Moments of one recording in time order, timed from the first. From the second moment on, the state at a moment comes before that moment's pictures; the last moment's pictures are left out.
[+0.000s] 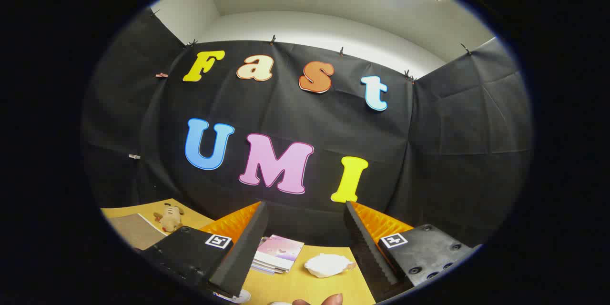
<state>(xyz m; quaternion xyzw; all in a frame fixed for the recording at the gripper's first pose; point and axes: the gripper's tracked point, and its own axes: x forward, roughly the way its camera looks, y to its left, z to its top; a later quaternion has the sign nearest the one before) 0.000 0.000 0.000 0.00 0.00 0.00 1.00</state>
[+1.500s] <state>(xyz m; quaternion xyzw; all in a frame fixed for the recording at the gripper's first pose) -0.028 0.180 -0.025 0.06 0.08 0.22 0.97</state>
